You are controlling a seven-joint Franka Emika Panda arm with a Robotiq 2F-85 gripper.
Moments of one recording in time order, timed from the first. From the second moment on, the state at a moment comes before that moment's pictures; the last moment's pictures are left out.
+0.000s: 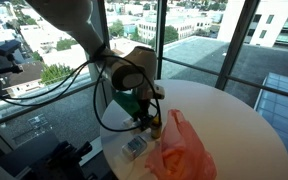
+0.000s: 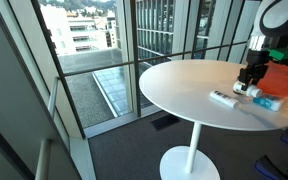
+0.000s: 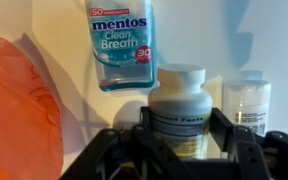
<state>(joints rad) -0.11 0.23 -0.10 -2.39 0.03 2.52 -0.04</state>
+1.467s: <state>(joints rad) -0.12 0.13 -0.20 -2.34 -0.07 2.31 0.15</state>
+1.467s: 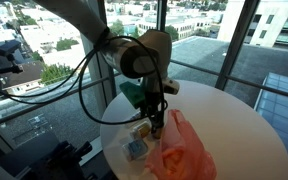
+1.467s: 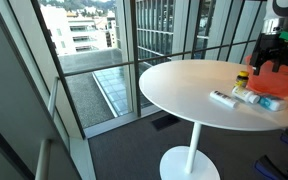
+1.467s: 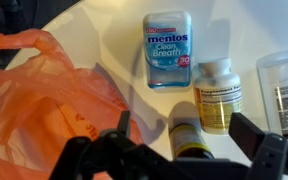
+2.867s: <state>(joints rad) -0.15 -0.21 -0.20 -2.26 -0.05 1.97 0.01</state>
